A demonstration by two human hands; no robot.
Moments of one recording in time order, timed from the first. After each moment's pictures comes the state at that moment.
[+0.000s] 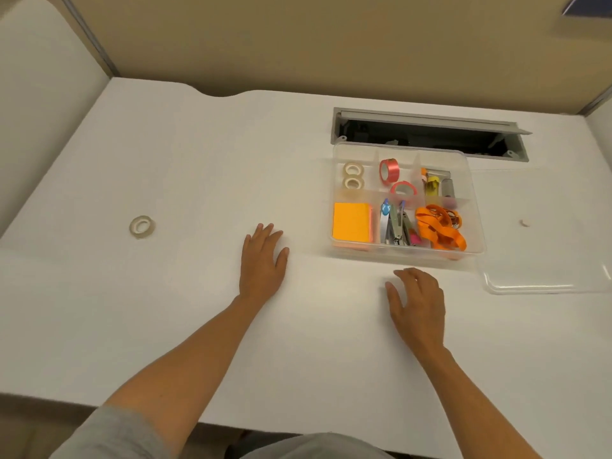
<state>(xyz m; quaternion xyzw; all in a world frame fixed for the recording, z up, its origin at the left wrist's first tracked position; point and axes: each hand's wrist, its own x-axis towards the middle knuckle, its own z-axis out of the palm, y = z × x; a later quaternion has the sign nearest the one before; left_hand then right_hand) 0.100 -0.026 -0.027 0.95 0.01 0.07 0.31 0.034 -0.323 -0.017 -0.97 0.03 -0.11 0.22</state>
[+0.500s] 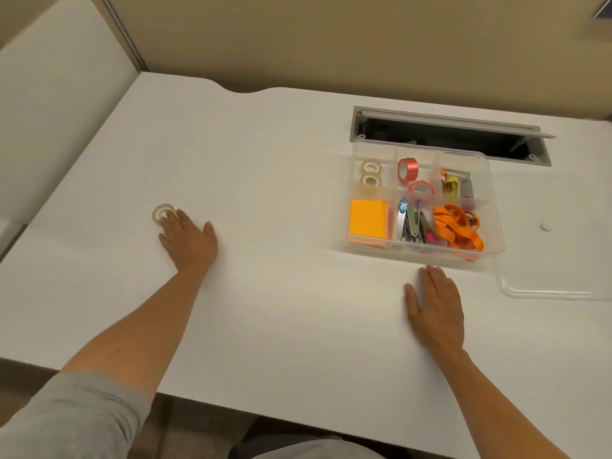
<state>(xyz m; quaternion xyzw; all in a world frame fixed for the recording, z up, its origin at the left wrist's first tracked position) 0.110 0.116 -0.009 0.93 0.33 0.03 0.17 0.029 -0.336 -0.041 -0.99 0.05 -0.02 0.16</state>
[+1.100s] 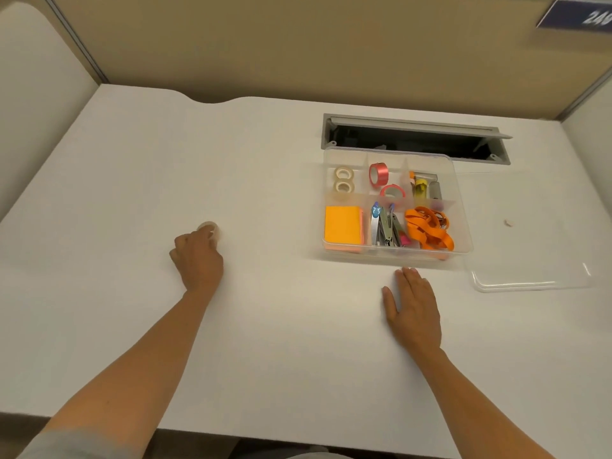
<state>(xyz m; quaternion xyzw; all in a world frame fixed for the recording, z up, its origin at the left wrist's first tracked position) 0.113 0.056 -0.009 0.94 0.21 0.15 0.22 0.030 -0.336 -0.039 -0.99 0.05 -0.01 0.16</state>
